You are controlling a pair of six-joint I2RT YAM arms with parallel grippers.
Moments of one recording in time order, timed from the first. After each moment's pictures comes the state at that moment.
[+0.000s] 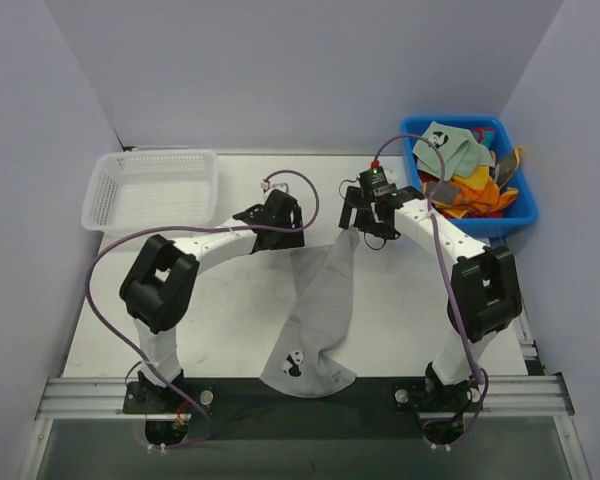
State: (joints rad) left arm -0.64 1.85 1.28 -0.30 -0.20 -0.63; right arm 0.40 1.71 1.31 -0.60 0.16 0.53
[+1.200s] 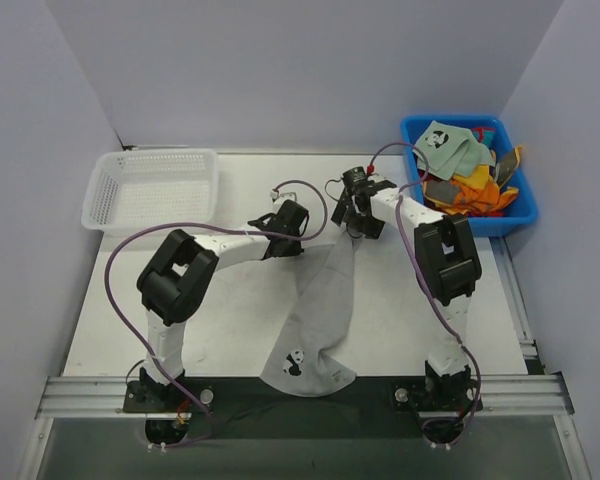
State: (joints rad) left arm -0.69 2.00 1.30 -0.22 -0.26 -0.67; right arm 0.38 2.07 1.52 -0.58 0.26 0.74
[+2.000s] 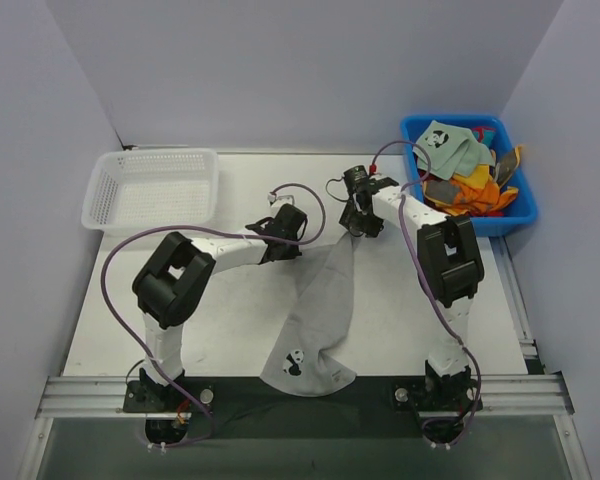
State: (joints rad) left arm -0.70 1.96 1.24 -0.20 -0.29 -0.68; right arm 0.39 2.05 1.53 -0.65 0.29 0.75
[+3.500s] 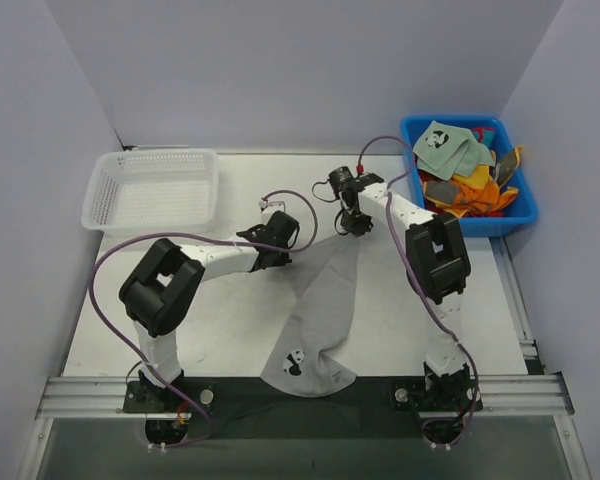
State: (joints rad) left arm -0.70 1.88 1.14 -0.20 -0.34 -0.66; right arm 0.45 2.16 1.71 -0.85 0.43 0.74
